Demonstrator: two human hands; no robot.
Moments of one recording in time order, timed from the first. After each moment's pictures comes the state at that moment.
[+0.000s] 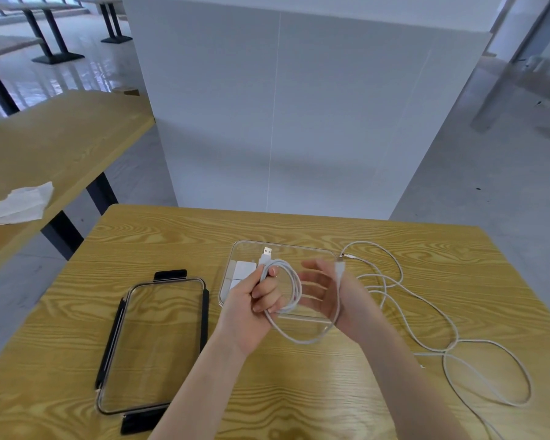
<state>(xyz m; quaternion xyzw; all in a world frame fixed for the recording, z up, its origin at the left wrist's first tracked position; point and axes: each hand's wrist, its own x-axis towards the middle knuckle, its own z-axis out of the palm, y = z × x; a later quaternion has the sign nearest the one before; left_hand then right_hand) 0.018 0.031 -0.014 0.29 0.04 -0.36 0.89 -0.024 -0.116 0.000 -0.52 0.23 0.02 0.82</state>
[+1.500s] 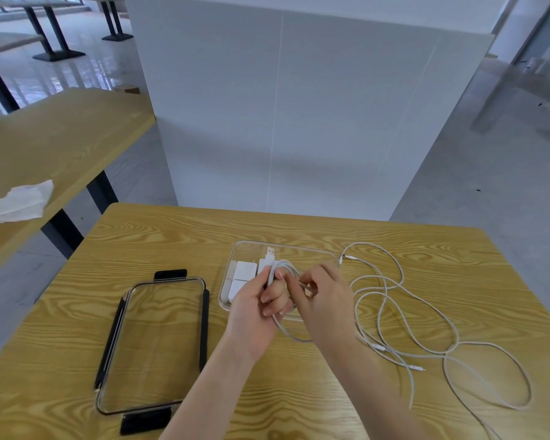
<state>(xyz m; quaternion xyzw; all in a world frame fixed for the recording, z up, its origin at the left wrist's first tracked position) 0.011 0.024 -0.012 0.34 -0.01 -0.32 0.88 -0.020 -0.085 -0.032 -0.88 0.09 -0.38 0.28</state>
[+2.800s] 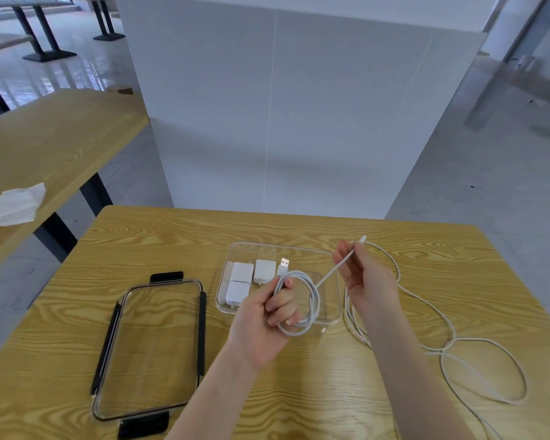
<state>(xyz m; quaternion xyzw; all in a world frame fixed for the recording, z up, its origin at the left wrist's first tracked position) 0.004 0.020 -0.012 0.21 0.07 -0.43 0.88 -0.013 -0.148 -0.003 -0.33 0.30 -0.21 0.87</state>
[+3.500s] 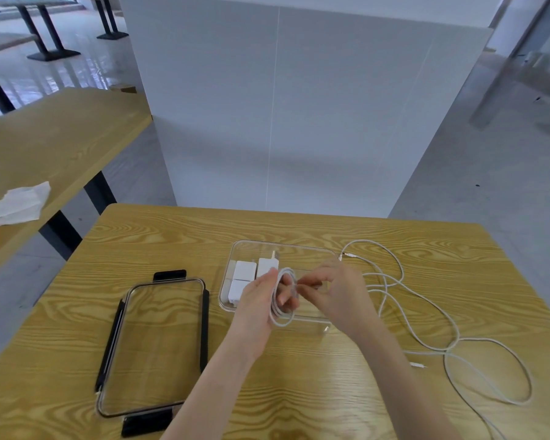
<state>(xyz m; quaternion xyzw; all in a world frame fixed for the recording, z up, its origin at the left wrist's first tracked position) 0.014 0.019 -0.017 0.49 0.02 -0.31 0.81 -0.025 -0.115 -0.002 -0.92 0.06 -0.15 0.35</state>
